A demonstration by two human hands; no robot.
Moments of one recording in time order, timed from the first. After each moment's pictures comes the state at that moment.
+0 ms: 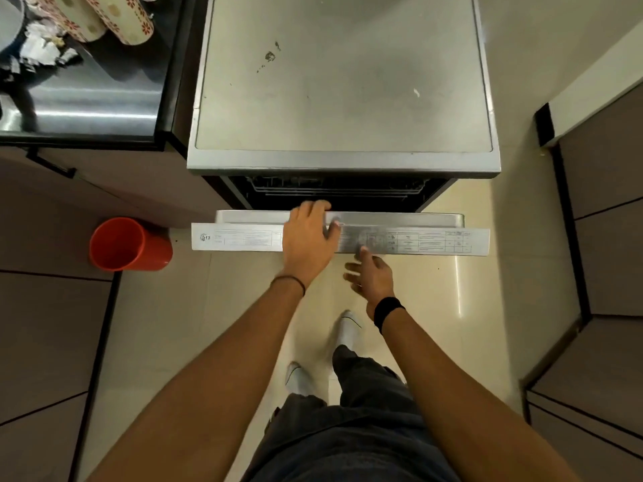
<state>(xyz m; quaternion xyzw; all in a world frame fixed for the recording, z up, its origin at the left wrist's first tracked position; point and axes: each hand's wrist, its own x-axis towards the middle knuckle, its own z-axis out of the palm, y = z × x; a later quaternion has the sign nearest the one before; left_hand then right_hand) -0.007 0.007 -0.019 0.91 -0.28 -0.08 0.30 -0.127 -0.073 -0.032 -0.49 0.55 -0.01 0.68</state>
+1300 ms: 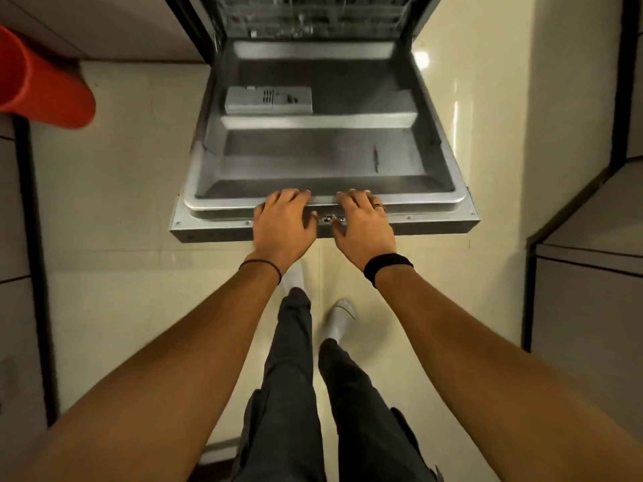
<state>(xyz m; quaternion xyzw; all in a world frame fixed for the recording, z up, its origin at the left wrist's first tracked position) -0.251 0.198 -0.239 0.90 -0.28 -0.30 0.12 -0.348 0.072 -0.236 -0.90 0.28 0.21 0.25</state>
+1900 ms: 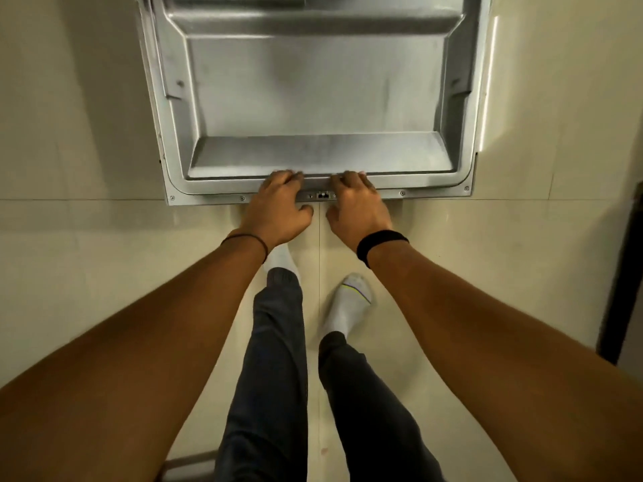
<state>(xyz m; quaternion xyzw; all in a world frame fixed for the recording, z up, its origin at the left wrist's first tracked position) -0.329 0.253 -0.558 0.86 -0.26 -0.43 0.11 -0.427 0.127 -0.567 -0.88 0.26 0.30 0.26</state>
